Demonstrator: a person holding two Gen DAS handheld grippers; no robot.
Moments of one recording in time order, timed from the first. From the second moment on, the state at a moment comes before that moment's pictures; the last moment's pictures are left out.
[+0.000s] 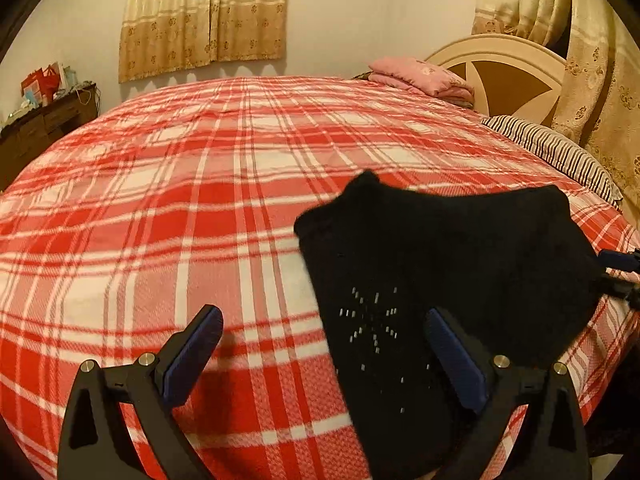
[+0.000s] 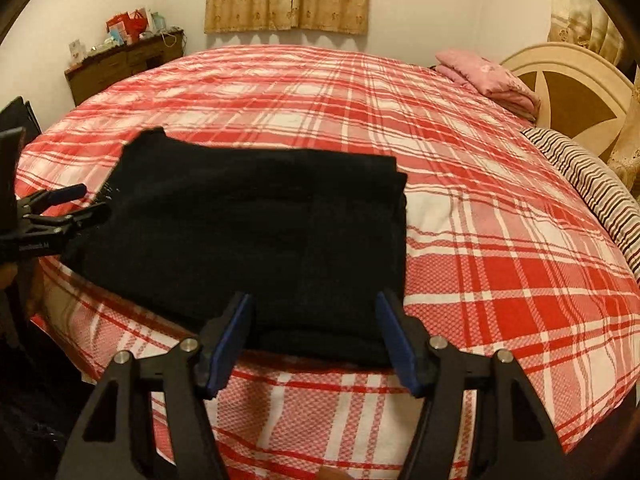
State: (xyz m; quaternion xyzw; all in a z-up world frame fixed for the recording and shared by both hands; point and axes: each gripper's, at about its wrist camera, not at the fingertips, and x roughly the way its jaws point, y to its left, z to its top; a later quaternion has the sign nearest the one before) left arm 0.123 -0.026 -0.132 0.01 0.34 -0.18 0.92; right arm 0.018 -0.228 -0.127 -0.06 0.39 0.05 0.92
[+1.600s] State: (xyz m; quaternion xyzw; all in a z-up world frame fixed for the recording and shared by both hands) left arm 0.158 -0.053 -0.139 0.00 0.36 -0.25 0.90; right arm 0.081 -0.315 -0.147 0.18 0.43 0.14 0.87
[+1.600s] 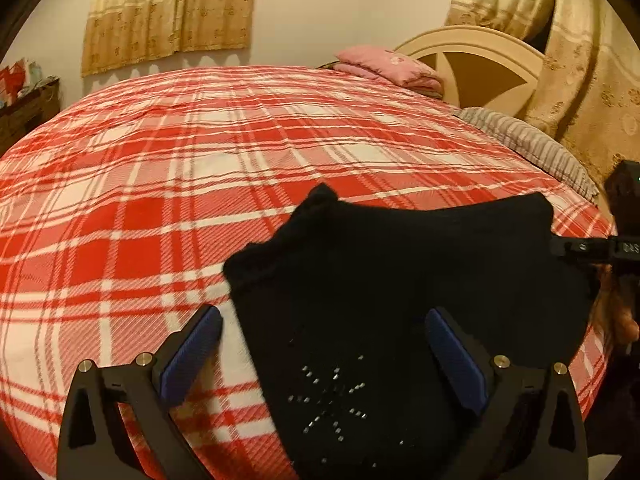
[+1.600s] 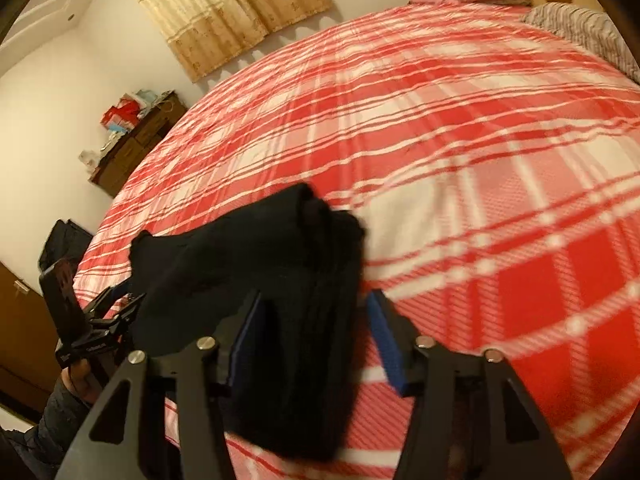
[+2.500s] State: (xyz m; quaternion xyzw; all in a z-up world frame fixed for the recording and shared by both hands) left arm 0.136 0.014 -0.097 -0.09 0.30 -0.29 0.90; right arm 0.080 -0.257 -0.080 0.15 0.35 0.23 0.89
